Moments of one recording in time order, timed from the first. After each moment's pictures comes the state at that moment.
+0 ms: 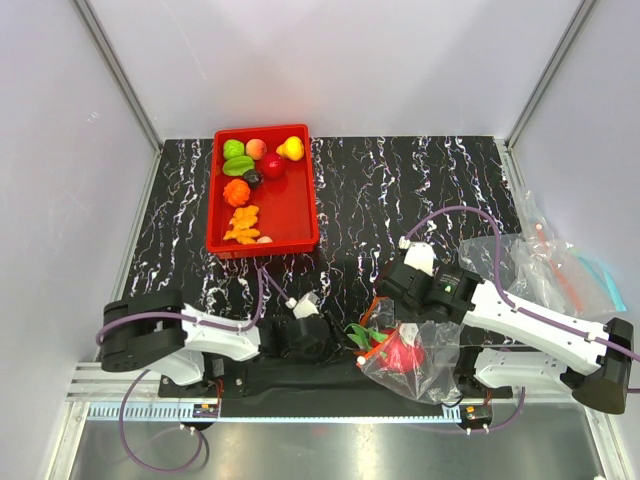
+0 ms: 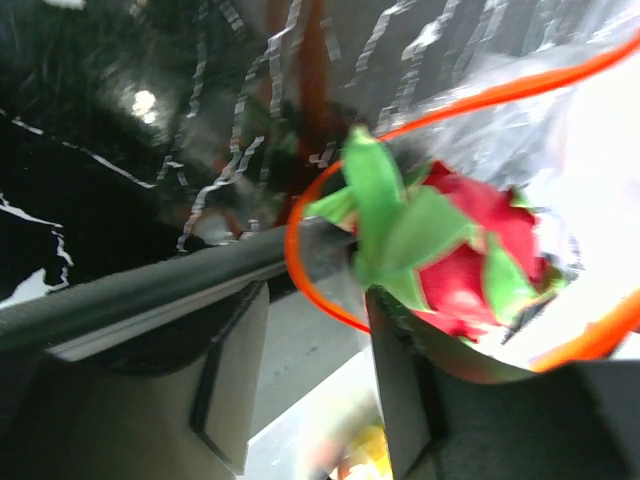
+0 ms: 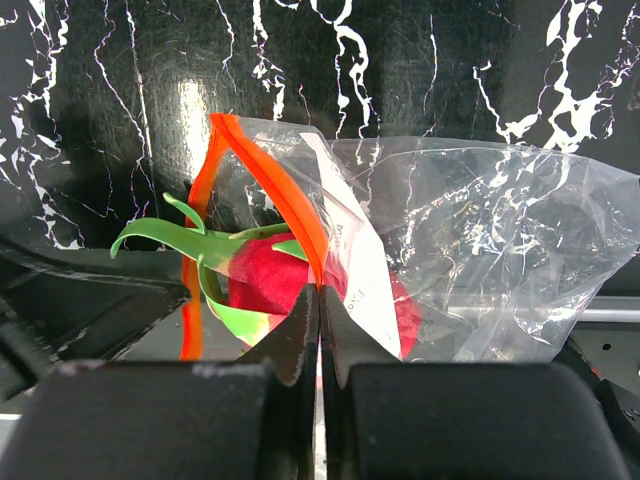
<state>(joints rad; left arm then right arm) -1.33 1.41 0.43 0.24 -0.14 -1.71 1.06 1.08 0.98 -1.15 0.40 1.01</state>
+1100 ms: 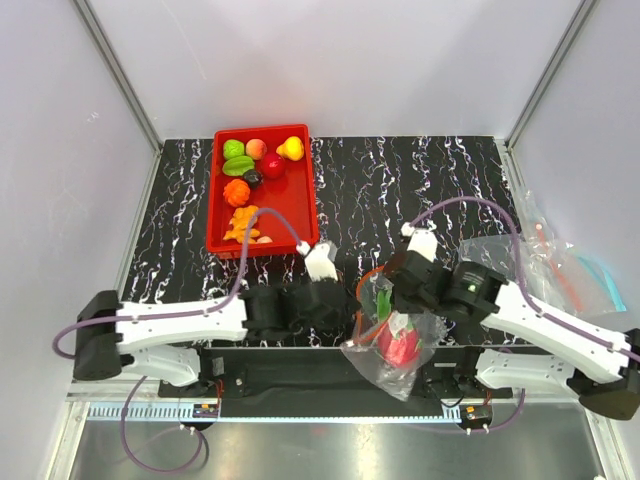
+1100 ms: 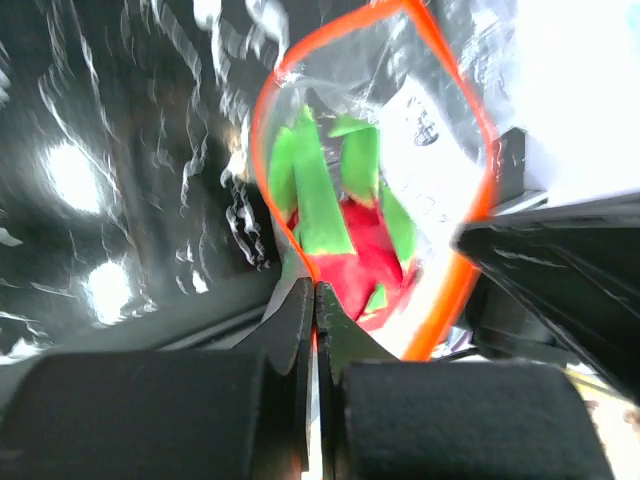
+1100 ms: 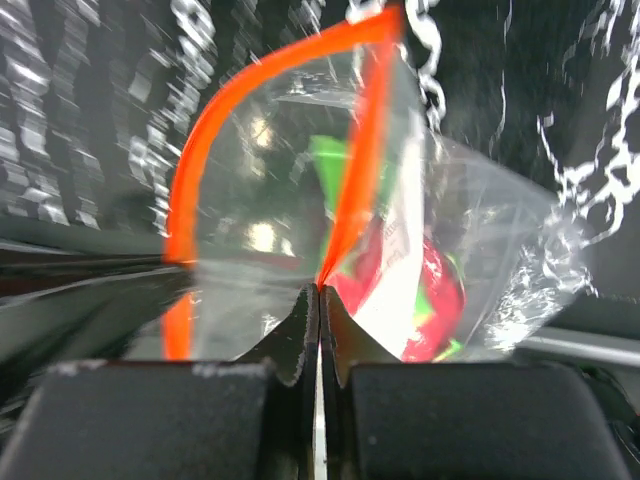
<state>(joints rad) -1.33 1.29 0.90 -0.30 -0.40 -1.23 1.06 1.03 1.06 -1.09 0.37 0.95</state>
